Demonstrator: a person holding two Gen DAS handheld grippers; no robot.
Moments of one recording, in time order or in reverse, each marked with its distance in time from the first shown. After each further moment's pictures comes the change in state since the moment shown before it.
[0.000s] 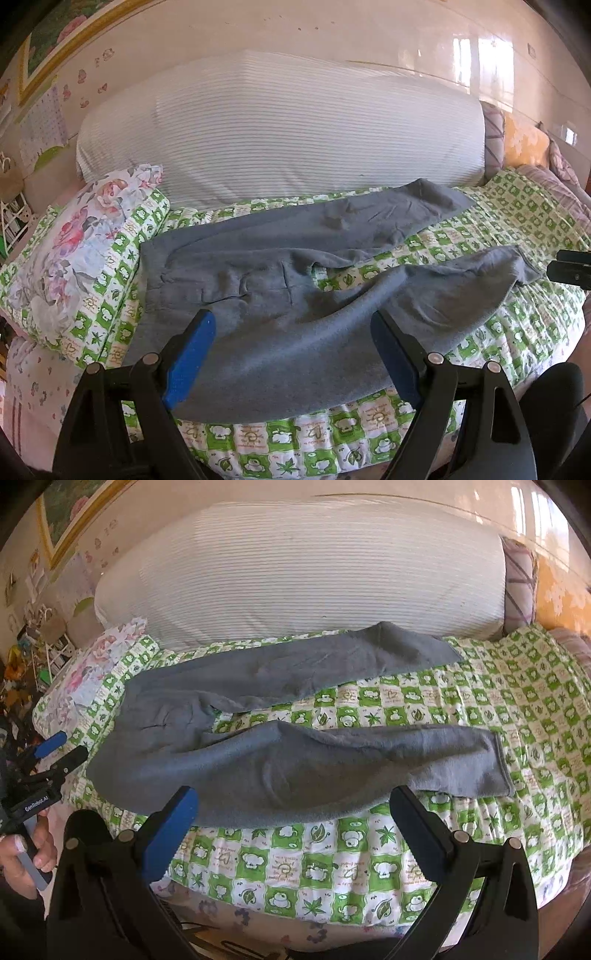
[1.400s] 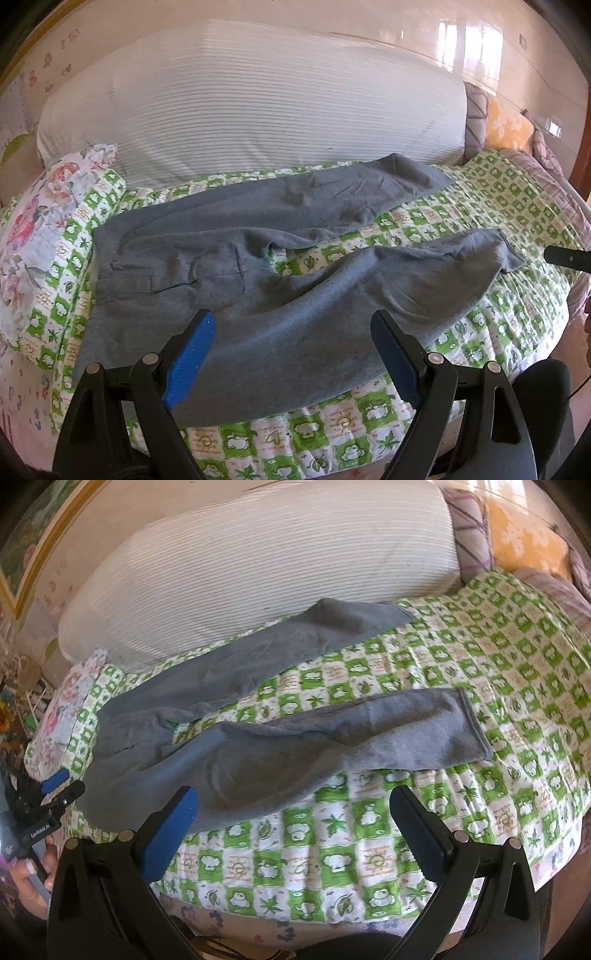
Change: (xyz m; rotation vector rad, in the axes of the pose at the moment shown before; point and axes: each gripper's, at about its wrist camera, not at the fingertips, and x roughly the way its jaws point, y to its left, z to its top) left arm 0.043 -0.032 0.004 0.010 0.105 -0.116; right arm 0.008 -0.080 -0.008 0.195 0.024 -0.030
